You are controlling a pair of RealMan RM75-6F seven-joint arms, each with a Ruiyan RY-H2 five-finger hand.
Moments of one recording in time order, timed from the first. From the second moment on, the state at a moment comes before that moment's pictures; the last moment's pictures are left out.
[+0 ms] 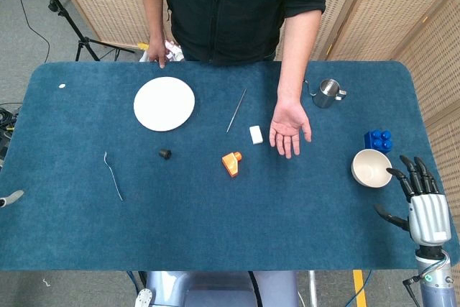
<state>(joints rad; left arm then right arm) -0.16 -0.88 -0.09 -1.60 1.44 1.37 -0.41 0.12 -1.40 0.09 -1.21 -1.59 1.70 0.20</state>
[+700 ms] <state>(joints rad) -0.17 -0.88 -0.09 -1.60 1.43 1.35 -0.42 0.34 -1.39 -0.02 -1.20 -1.96 1.61 0.33</state>
